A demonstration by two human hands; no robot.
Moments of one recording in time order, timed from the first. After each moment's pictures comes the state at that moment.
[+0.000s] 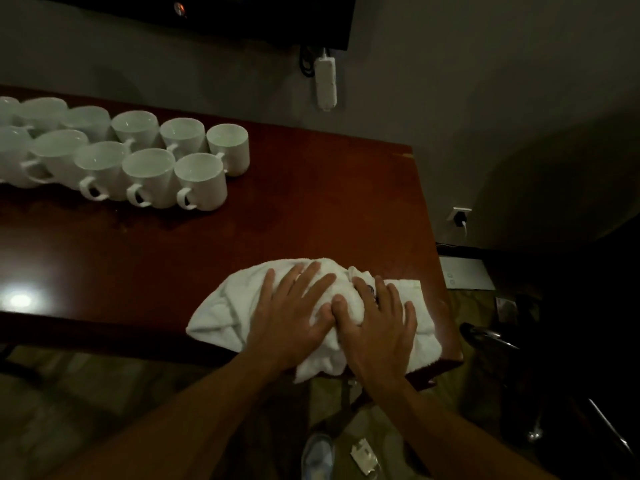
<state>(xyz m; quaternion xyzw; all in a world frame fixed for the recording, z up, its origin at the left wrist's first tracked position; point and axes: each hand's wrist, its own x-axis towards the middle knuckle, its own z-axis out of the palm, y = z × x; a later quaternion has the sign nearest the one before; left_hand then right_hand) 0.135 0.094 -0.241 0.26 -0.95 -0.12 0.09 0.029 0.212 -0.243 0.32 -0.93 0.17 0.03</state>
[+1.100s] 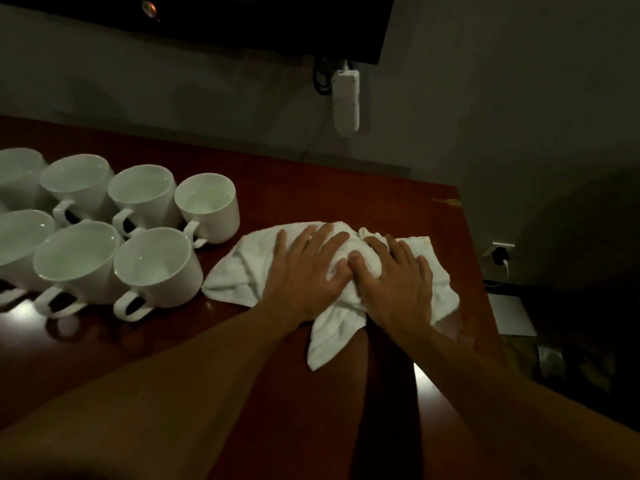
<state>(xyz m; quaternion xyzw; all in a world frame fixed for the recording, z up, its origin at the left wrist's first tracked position) -0.049 -0.113 -0.244 0.29 -0.95 -0.10 0.11 -0.167 0.004 -0.240 0.39 -0.91 0.17 0.00</state>
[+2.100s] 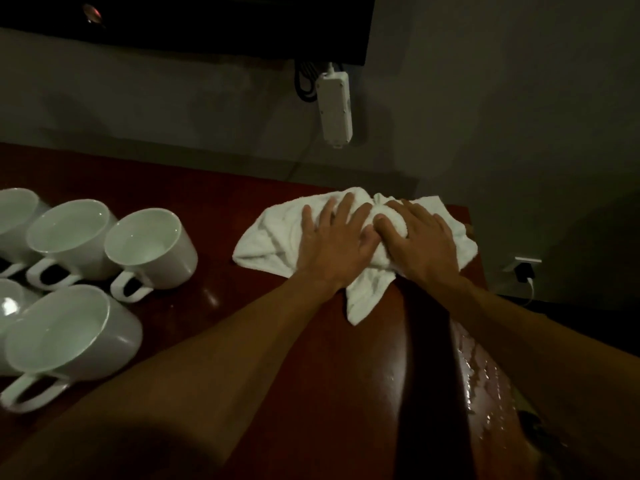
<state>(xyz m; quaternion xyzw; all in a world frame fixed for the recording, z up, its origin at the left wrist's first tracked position) -0.200 -0.164 -0.252 0.33 -0.93 -0.10 0.11 -0.334 -0.065 -0.243 0.47 -0.86 0.19 -0.04</state>
